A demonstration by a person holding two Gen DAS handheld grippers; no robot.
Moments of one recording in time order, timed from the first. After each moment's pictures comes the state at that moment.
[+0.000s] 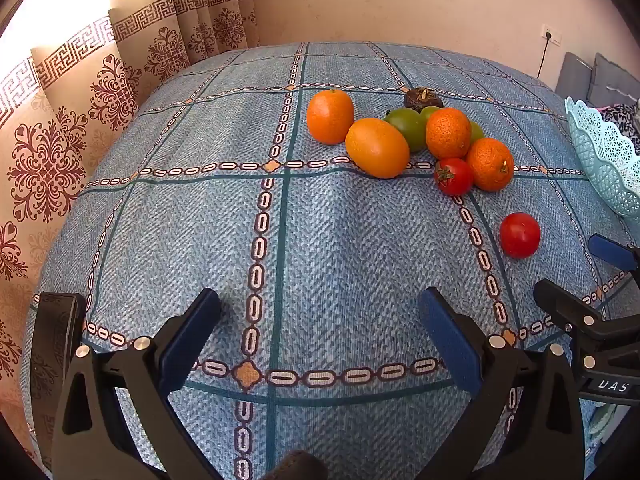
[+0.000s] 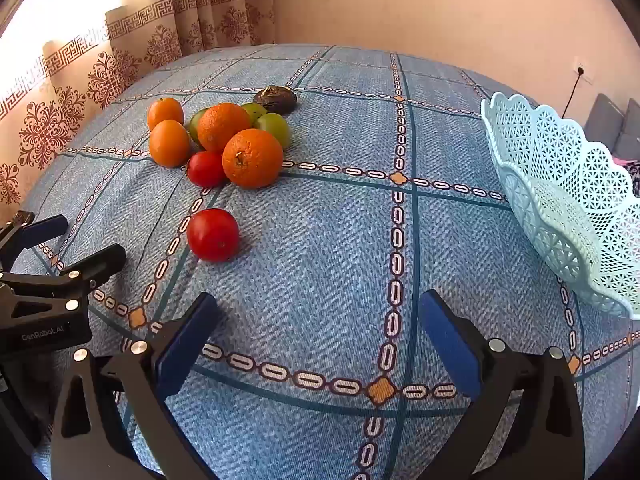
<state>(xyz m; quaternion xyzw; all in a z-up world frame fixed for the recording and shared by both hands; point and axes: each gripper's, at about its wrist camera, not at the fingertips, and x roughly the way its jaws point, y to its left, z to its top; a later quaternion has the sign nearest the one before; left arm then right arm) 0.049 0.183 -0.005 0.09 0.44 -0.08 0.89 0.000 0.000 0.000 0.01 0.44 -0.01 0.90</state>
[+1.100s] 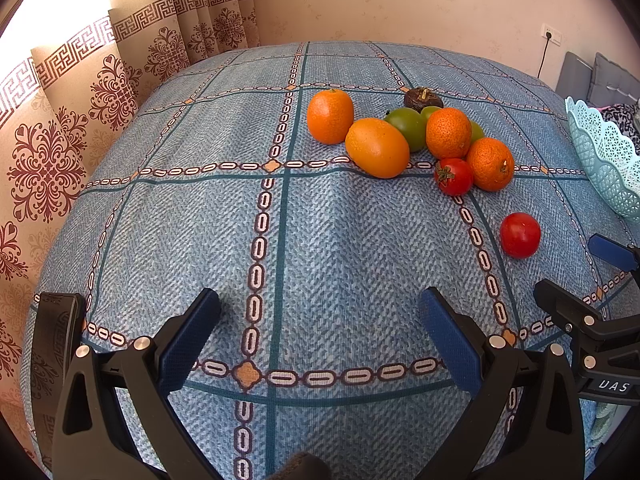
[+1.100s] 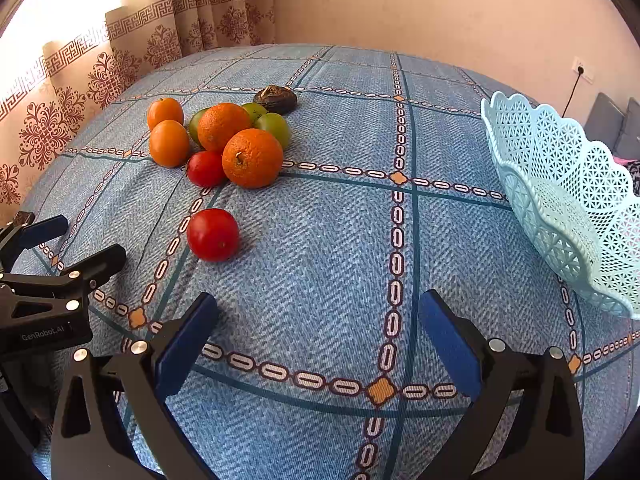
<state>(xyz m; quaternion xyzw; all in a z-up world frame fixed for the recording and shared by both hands) 0.049 0.183 -0.005 0.09 0.44 -0.07 0.89 0.000 0.000 0.000 0.01 0.44 -0.01 0.90</state>
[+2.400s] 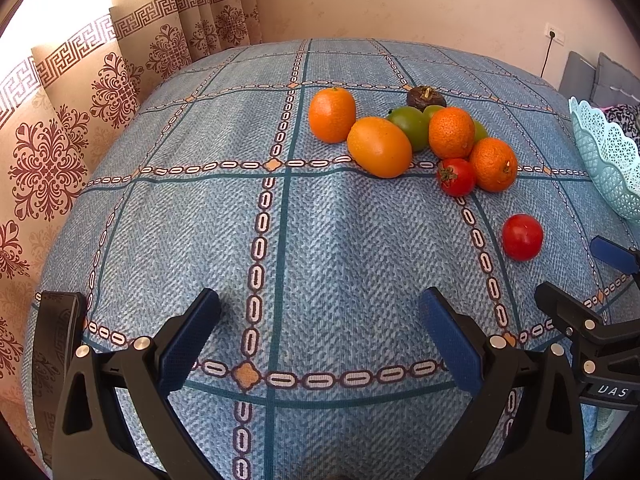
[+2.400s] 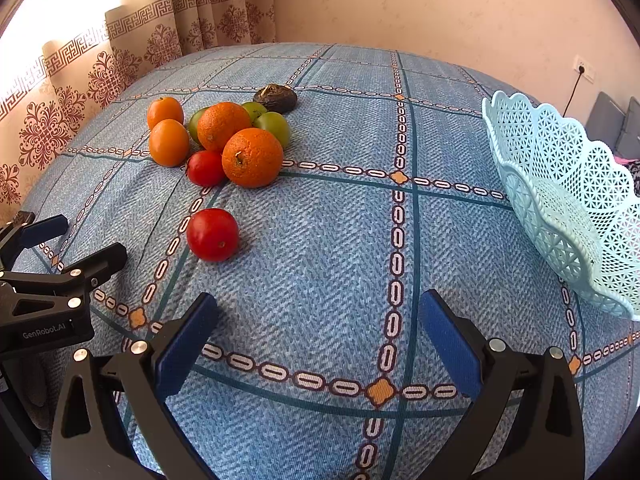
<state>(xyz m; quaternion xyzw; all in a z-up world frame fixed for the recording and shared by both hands) 0.050 0.184 -0.006 0.09 0.44 -0.07 0.89 -0.001 0.000 -0.002 0.01 0.44 -0.01 0.90</state>
